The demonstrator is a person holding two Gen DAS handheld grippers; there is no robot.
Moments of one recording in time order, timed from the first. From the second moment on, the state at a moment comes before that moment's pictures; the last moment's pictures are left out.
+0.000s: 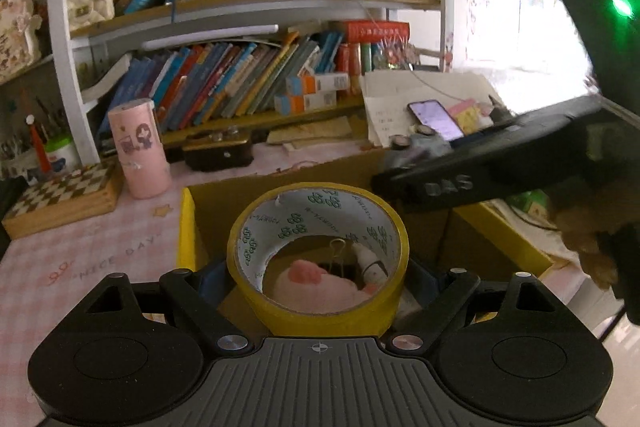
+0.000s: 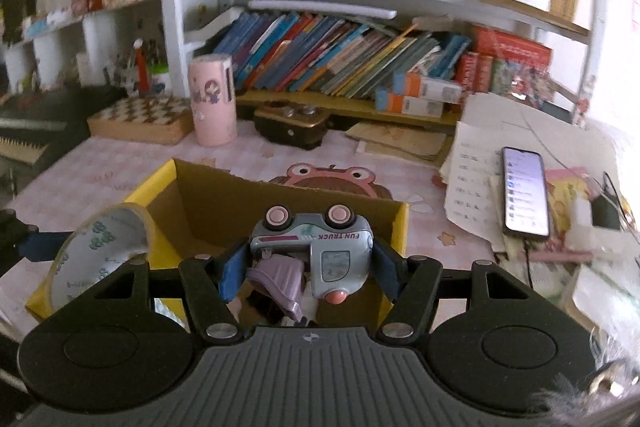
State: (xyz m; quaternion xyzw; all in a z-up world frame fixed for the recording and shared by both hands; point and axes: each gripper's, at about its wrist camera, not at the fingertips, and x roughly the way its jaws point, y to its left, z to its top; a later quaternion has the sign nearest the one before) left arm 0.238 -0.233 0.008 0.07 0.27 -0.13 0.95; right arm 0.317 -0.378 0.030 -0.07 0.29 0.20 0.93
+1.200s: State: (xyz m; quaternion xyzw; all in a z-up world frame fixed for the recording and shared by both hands) left arm 0.220 -0.239 -0.004 0.09 0.24 -0.11 0.96; right arm 0.392 -0.350 -0.005 0.00 0.42 0.26 0.87
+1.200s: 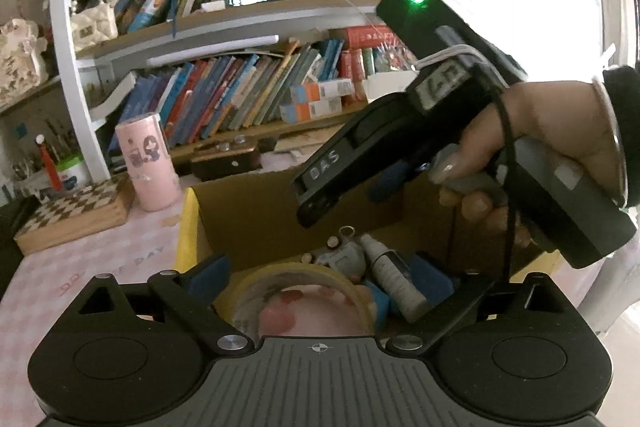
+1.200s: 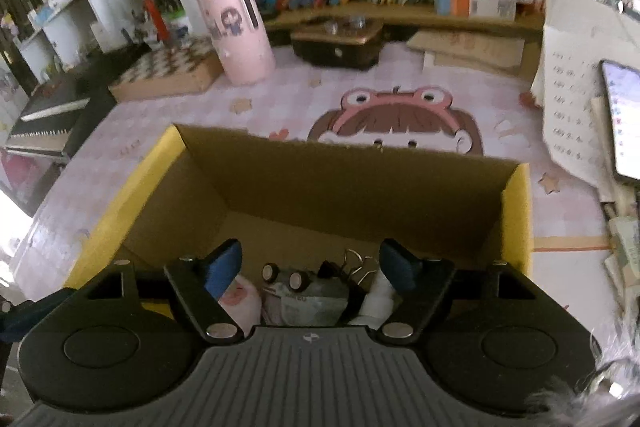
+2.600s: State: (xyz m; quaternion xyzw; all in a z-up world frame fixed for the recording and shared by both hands) left arm 0.027 -0.060 0.038 0.02 0.19 0.05 0.98; right arm 0.070 -0.272 0.023 0.02 0.23 0.12 0.97
